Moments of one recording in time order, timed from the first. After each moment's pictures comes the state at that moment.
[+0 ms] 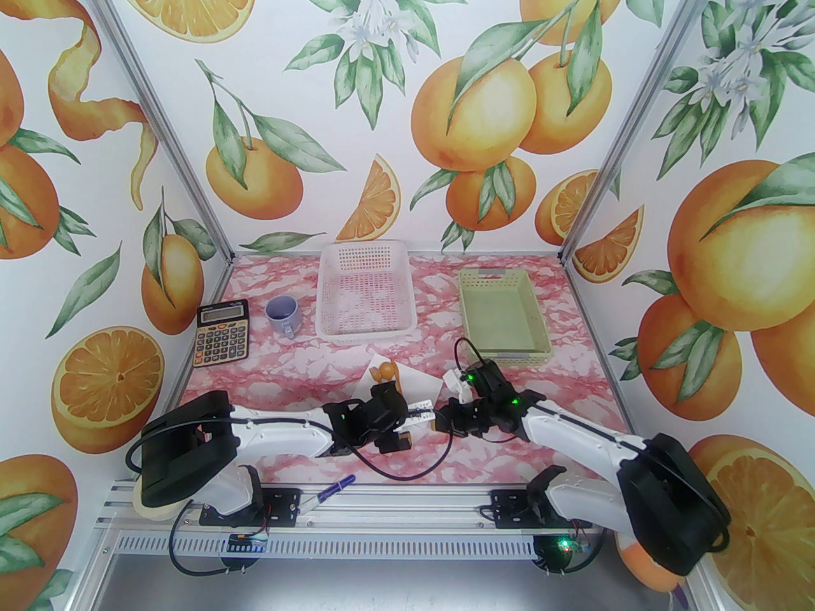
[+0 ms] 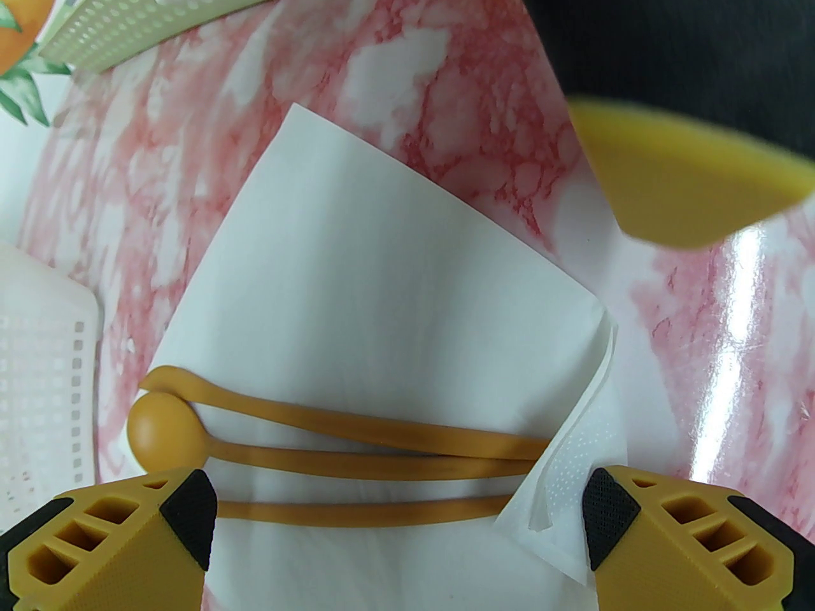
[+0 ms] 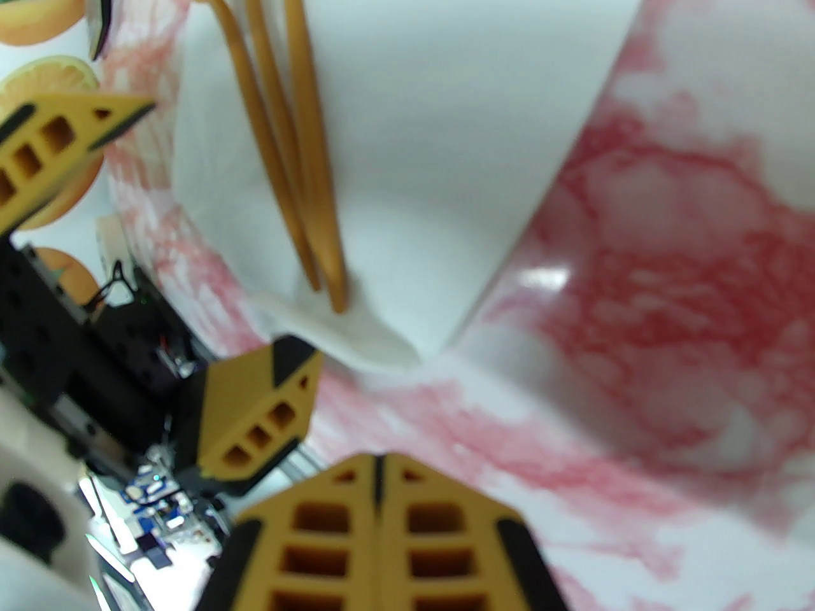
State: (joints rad) left arm -1.14 1.55 0.66 0.03 -0.27 0.37; right arm 0.56 1.24 0.42 -0.22 -0.66 0.76
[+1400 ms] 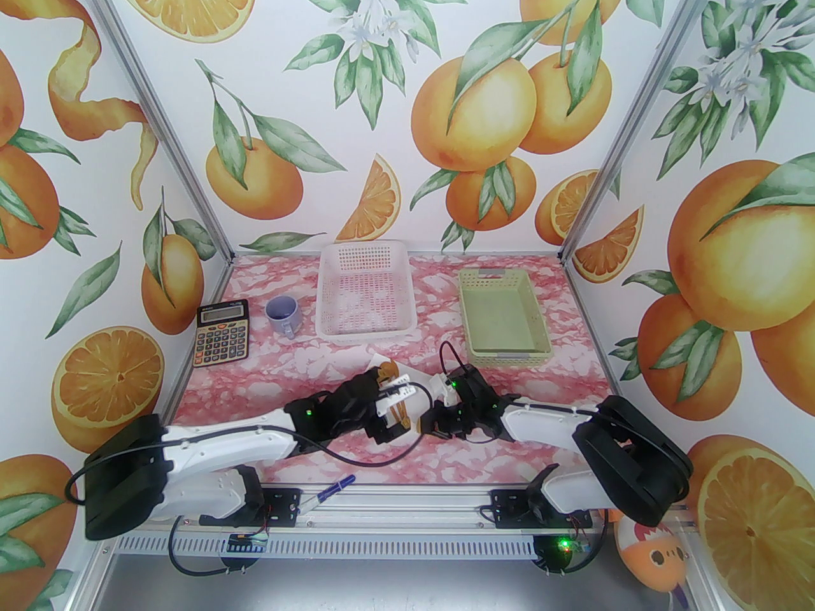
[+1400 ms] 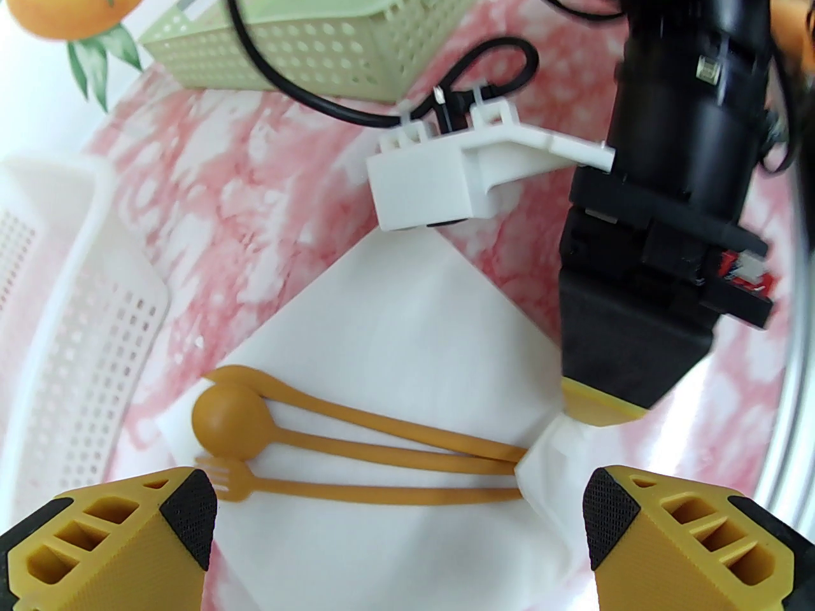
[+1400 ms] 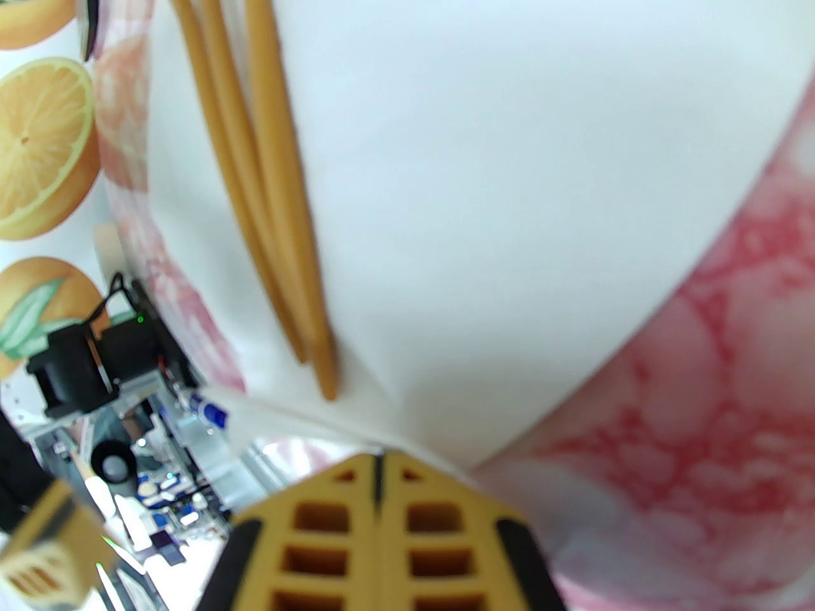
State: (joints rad) left arm -1.01 1.21 0.57 0.00 -0.06 0.14; right arm 0.64 1.42 0.40 0.04 -0.64 0.86
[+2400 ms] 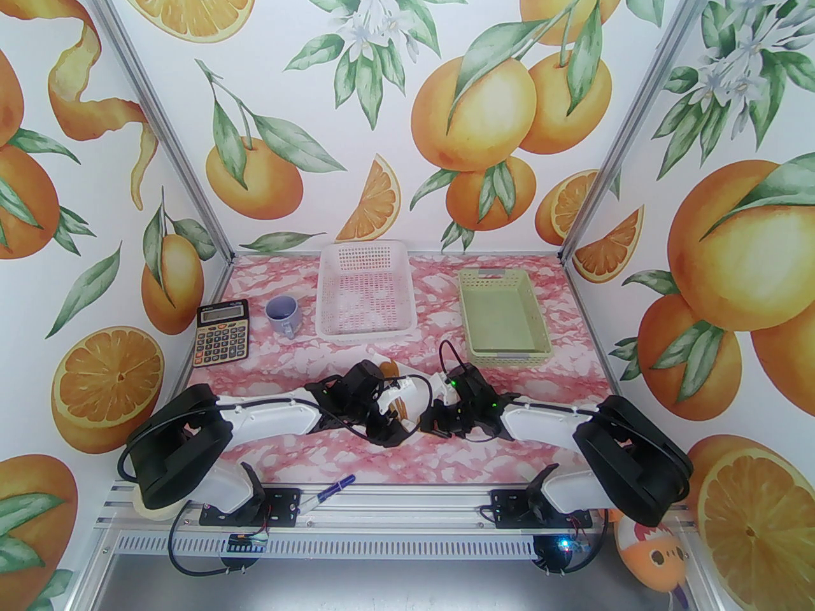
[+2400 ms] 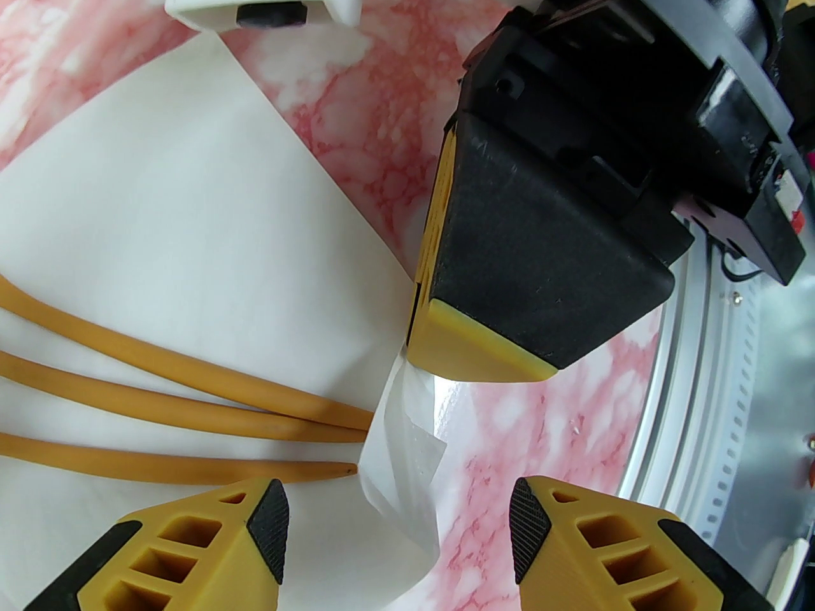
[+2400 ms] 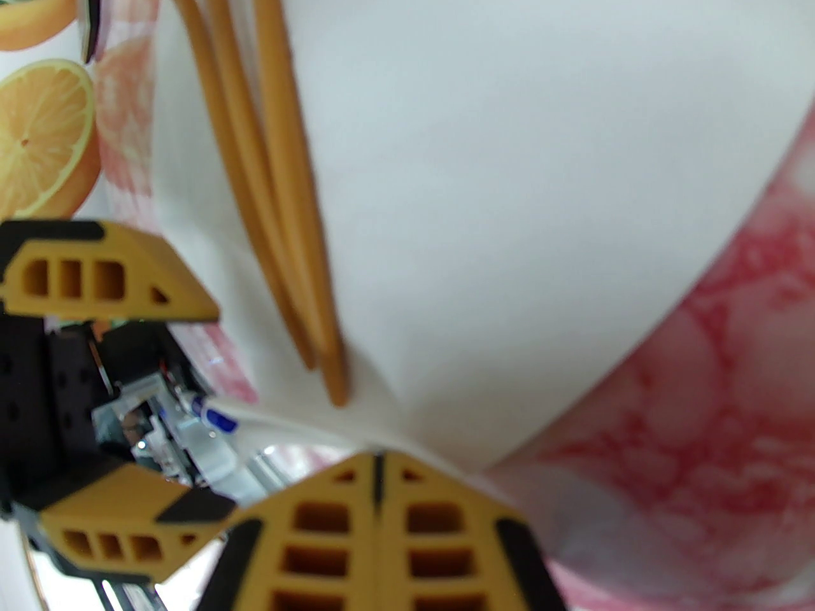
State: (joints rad) left arm -0.90 1.53 0.66 -0.06 0.41 -0.02; right arm 0.64 1.42 0.42 0.03 -0.63 0.86
